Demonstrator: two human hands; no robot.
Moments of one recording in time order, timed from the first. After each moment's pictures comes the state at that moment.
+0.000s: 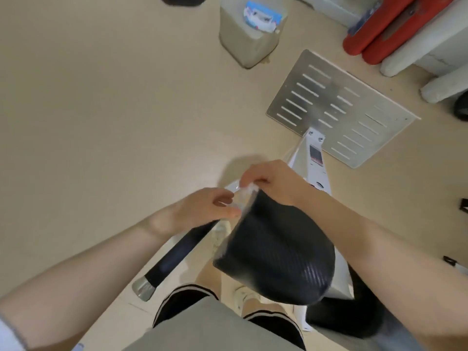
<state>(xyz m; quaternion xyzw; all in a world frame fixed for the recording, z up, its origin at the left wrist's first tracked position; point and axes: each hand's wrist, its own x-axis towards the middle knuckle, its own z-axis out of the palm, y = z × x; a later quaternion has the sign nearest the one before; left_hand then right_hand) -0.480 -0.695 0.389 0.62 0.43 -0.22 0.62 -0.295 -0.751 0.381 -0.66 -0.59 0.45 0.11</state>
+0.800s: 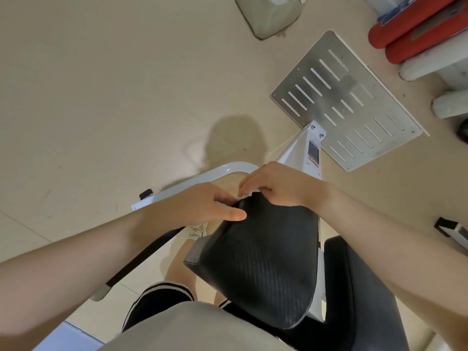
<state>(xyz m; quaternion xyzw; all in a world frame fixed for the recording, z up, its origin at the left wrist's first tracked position) -0.446 -0.696 0.370 0.59 0.43 -0.25 0.64 -0.252 -0.729 0.346 -0.49 -0.71 0.50 -0.02</state>
